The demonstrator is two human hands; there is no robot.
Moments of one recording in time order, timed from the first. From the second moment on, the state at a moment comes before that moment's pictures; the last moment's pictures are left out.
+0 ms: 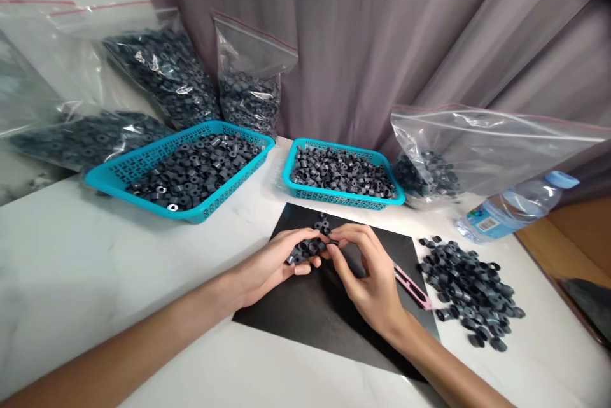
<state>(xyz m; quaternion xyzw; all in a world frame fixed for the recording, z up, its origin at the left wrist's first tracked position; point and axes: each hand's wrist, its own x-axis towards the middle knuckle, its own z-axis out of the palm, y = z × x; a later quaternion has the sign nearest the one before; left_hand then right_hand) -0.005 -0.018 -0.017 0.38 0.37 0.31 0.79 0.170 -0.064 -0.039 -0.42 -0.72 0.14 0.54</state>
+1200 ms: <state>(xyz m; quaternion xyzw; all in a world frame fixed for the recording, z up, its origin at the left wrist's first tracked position) -0.002 -0.023 -0.016 0.45 0.35 0.27 0.78 0.179 -0.055 -0.044 -0.52 -0.68 0.20 0.48</state>
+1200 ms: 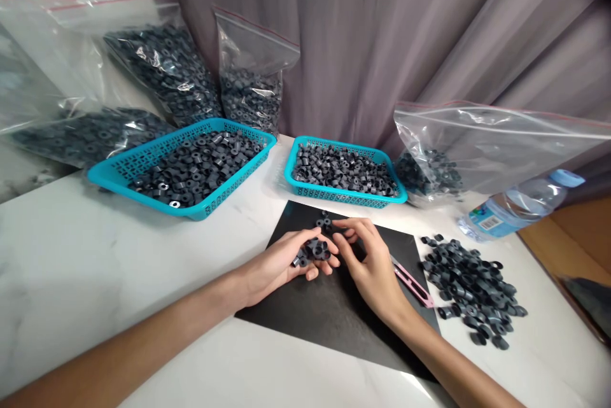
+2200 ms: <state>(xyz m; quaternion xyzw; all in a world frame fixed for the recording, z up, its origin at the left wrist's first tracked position) 0.001 -0.025 -0.012 0.37 0.37 0.30 0.80 0.174 -0.065 -0.033 -0.43 -0.70 0.24 0.52</state>
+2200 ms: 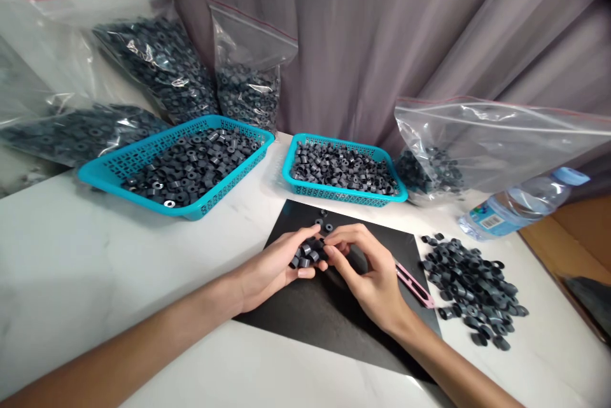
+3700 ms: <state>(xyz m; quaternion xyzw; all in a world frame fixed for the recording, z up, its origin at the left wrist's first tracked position) -0.010 -0.003 0.002 0.35 0.39 0.39 0.76 0.176 -0.048 -0.050 -0.50 -0.74 0.19 0.41</state>
